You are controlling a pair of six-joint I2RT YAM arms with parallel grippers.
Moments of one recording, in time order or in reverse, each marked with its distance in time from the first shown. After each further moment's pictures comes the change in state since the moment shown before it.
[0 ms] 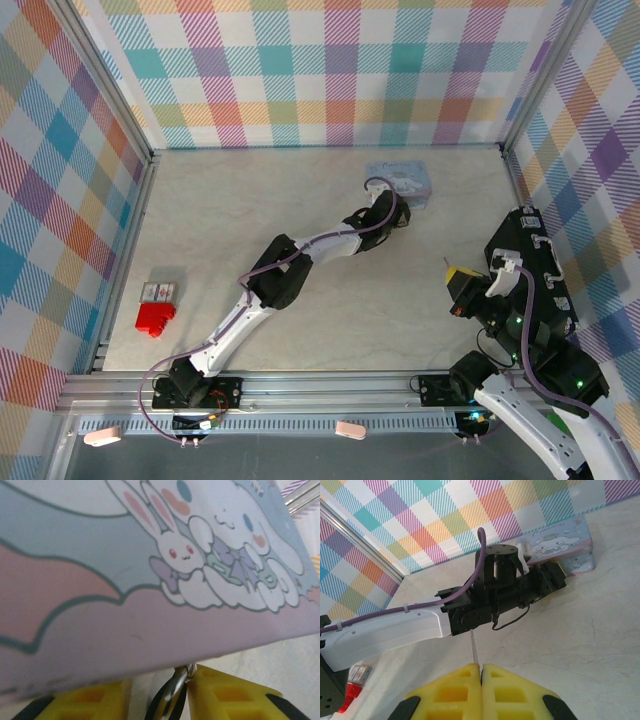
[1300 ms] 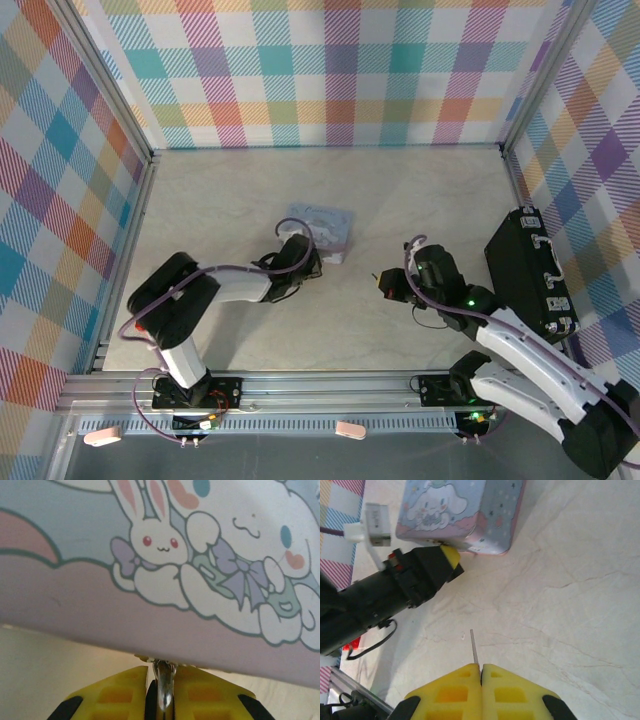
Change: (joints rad) left arm 0.100 -1.004 -1.480 0.223 0.031 0.028; right arm 0.026 0.567 -0.269 0.447 -0.351 0.225
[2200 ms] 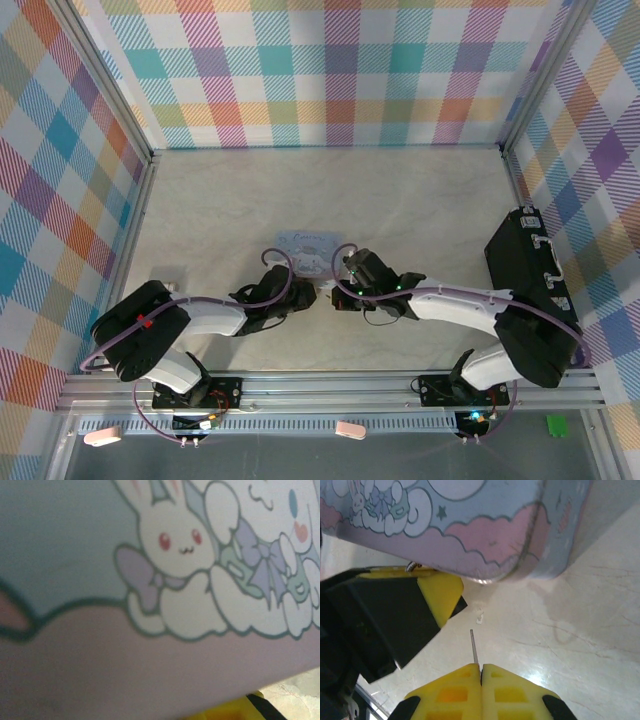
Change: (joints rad) left arm -0.078 -0.207 -0.314 0.168 0.159 -0.095; right arm 0.238 0.566 0.117 0.272 -0.005 0.035
